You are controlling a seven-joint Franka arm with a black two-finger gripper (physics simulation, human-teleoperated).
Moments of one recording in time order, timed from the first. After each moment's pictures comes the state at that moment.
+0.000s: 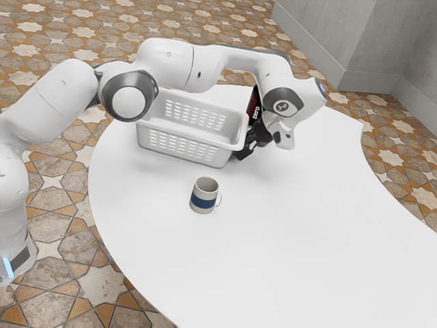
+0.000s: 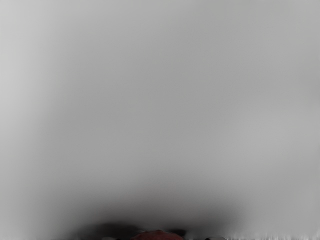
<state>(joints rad) 0.28 0.75 -0.37 -1.02 0.52 1.28 0.56</state>
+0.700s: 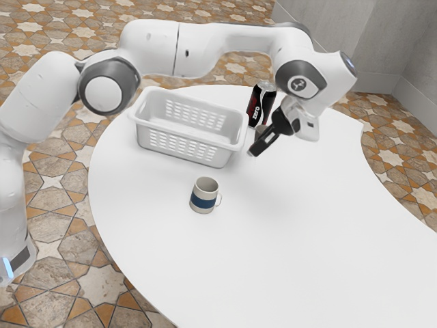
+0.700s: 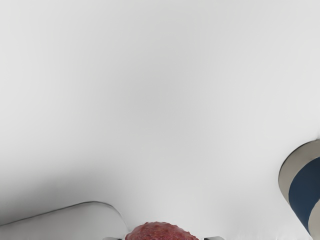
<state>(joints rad) 0.13 0.57 -0.41 -1.01 0.40 1.16 0.58</state>
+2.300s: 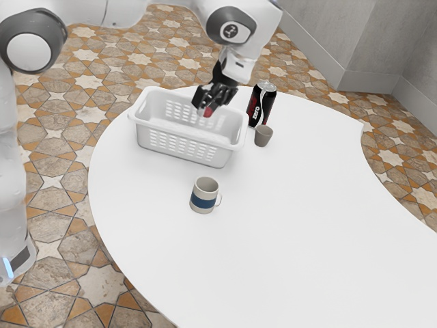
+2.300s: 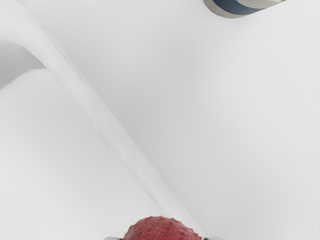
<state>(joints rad) 0.21 -0.01 -0.11 -1.67 0.12 1.44 1.19</state>
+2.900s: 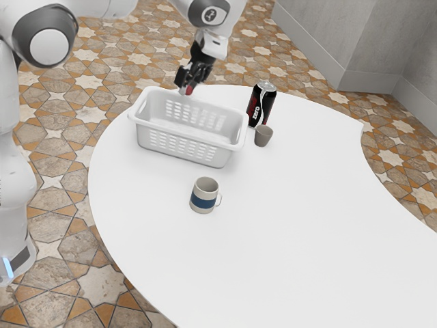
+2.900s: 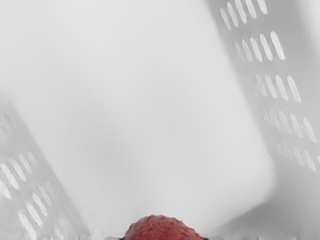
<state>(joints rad) 0.48 0.03 -0.09 -1.67 0.13 1.52 1.28</state>
